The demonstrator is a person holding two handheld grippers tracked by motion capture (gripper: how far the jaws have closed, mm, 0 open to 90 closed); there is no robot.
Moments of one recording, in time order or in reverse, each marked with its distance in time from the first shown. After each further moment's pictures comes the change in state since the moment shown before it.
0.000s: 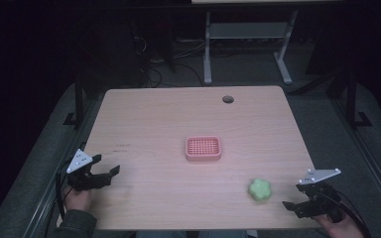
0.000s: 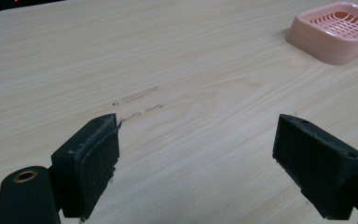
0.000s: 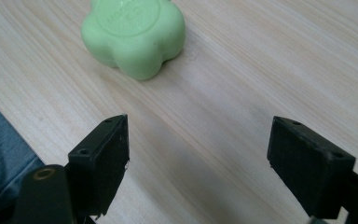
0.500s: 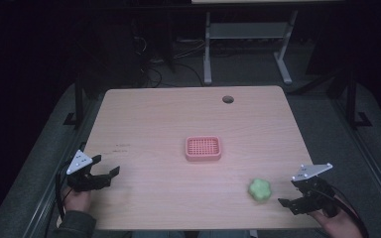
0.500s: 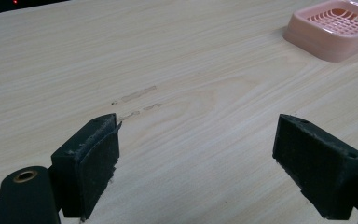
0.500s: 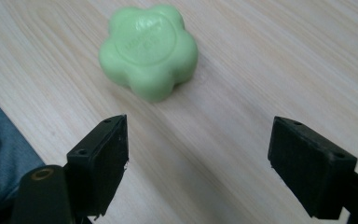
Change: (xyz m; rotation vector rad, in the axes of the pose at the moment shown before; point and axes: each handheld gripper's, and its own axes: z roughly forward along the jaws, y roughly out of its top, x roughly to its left) left arm -0.002 -0.001 -0.002 -0.004 0.002 0.008; right arm 0.009 0.023 -0.002 0.022 -0.004 -0.064
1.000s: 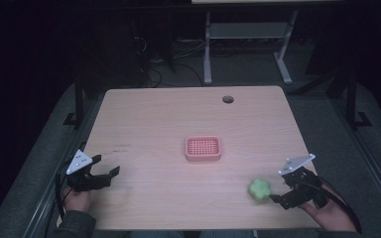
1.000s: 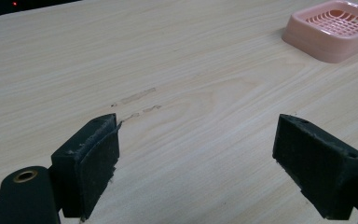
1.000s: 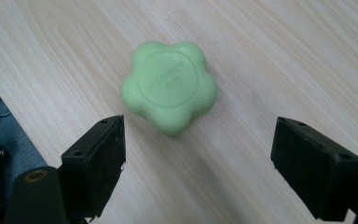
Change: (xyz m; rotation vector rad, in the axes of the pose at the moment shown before) left arm 0.000 0.001 -0.001 -0.006 -0.004 -0.001; right arm 0.010 0.036 0.005 0.064 0.023 -0.099
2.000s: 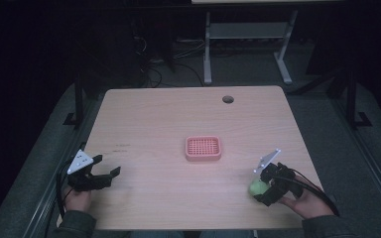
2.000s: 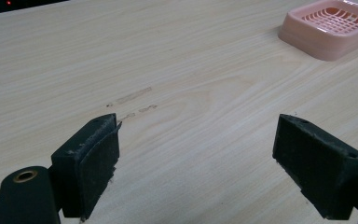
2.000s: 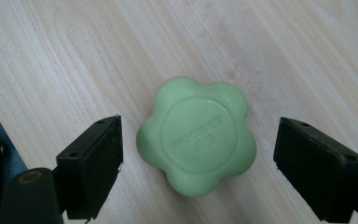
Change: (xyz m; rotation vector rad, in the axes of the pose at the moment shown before) left arm -0.001 0.000 0.002 0.007 -0.014 0.007; right arm 0.010 0.040 0.040 0.136 0.053 -0.117
